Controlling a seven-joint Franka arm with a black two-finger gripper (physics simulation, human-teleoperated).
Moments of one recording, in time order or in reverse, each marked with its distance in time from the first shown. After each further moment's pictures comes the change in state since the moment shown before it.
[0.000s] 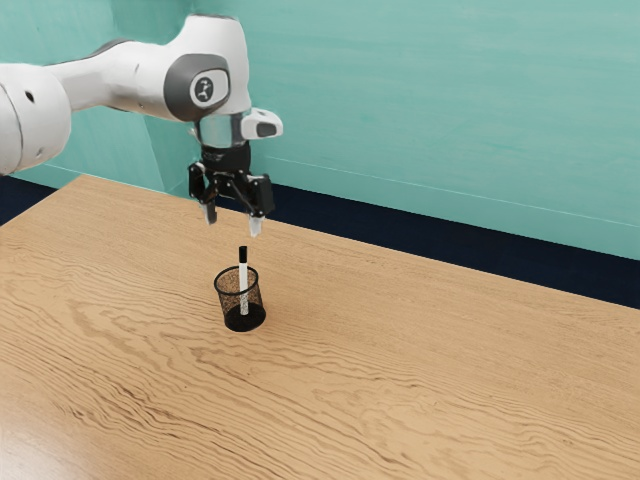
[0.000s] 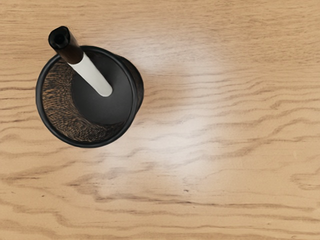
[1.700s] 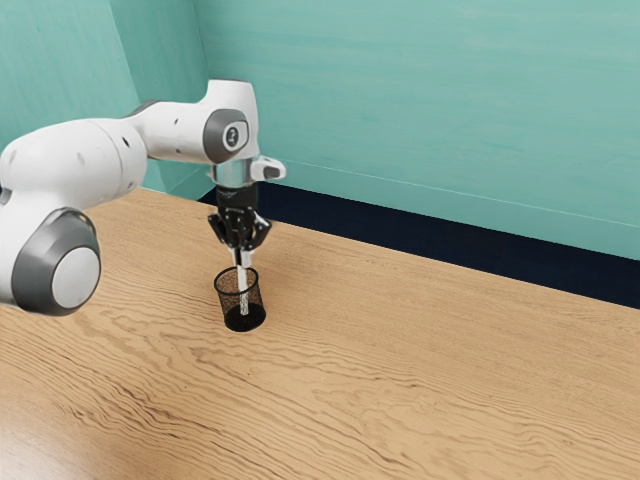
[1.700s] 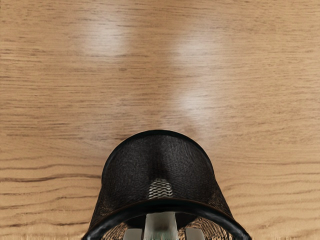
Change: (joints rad) arm 0.005 0.458 0.160 0.355 -0.116 -0.017 0.142
